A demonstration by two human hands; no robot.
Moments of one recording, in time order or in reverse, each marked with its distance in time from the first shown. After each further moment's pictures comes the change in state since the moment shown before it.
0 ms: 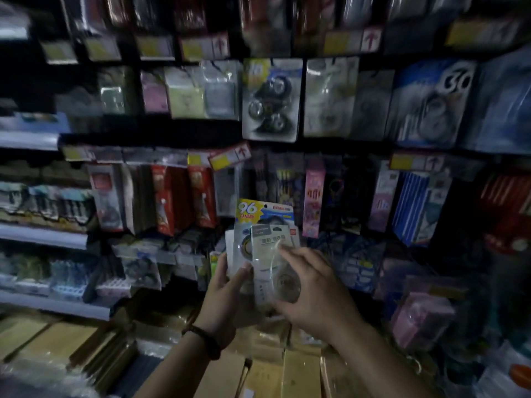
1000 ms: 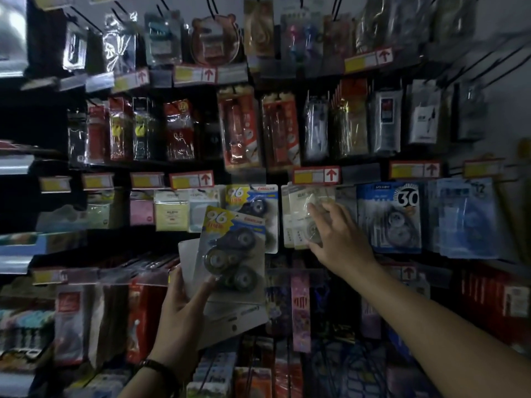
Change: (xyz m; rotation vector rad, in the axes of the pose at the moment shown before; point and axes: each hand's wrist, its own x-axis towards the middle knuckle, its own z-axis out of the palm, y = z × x) left_hand 0.082 0.165 0.042 0.082 0.022 0.482; right_hand 0.222 0.044 -0.180 -0.637 0.395 -0.052
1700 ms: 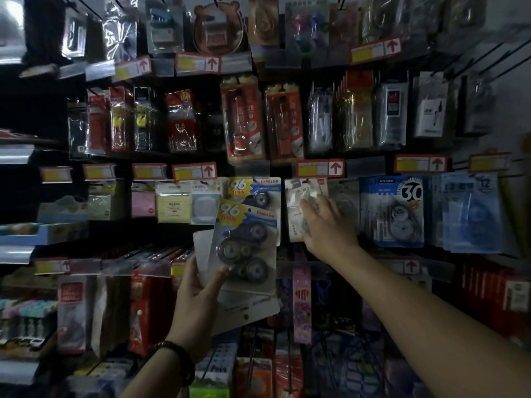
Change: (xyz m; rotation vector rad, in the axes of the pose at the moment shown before) left_hand 0.005 -0.008 0.009 -0.001 -0.040 -0.039; right_hand 0.021 -0.028 0.005 -0.046 -0.163 0.096
